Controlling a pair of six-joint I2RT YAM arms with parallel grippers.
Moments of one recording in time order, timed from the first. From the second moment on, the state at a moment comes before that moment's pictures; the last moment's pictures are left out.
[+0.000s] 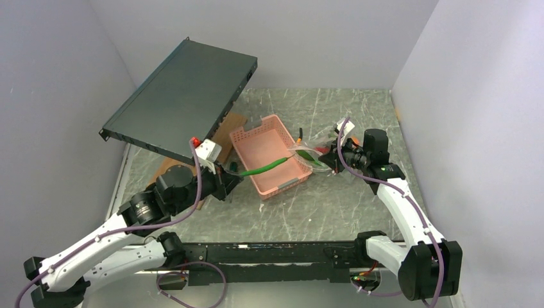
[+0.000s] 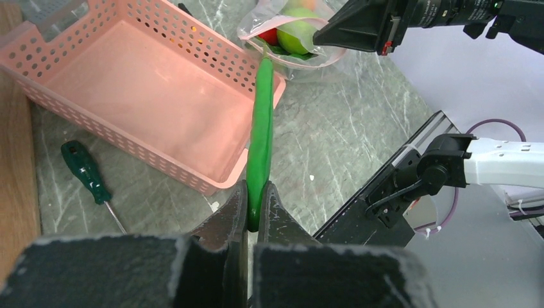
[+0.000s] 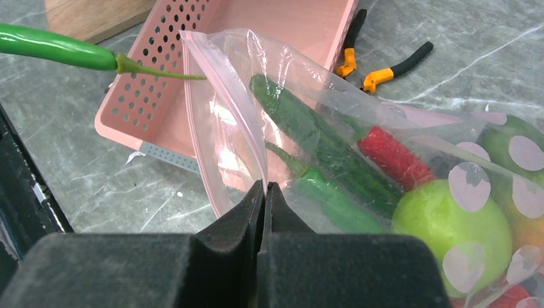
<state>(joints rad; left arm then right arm) -0.96 0.68 0.84 -0.41 -0.13 -0.46 0.10 1.03 0.72 -0.25 -0.72 -0.21</state>
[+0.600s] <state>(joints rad) -0.96 0.54 0.76 -0.43 -0.24 -0.51 0.10 1.04 0.72 -0.25 -0.72 -0.22</state>
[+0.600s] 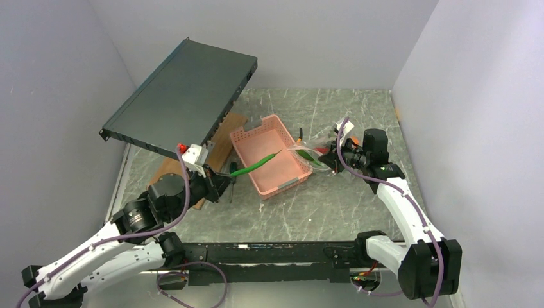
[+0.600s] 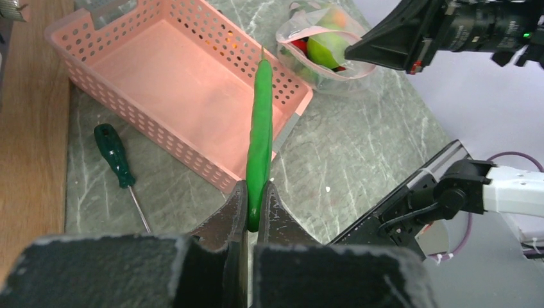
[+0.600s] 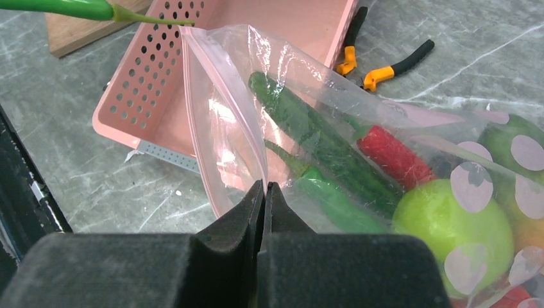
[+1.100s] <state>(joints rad) -1.00 0.83 0.84 -0.40 -0.38 -0.51 0.10 1.04 0.72 -0.25 -0.72 -0.22</state>
